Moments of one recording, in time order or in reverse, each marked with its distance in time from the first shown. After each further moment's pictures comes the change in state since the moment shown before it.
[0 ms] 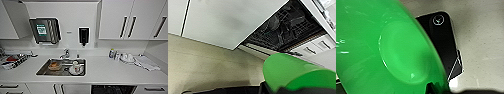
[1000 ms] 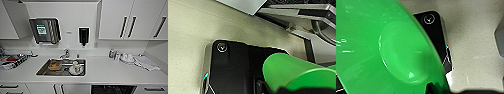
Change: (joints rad) left arm 0.259 0.201 -0.339 0.001 -0.011 0.019; right arm -0.010 -0.017 -0.028 0.002 0.000 0.000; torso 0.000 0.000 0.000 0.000
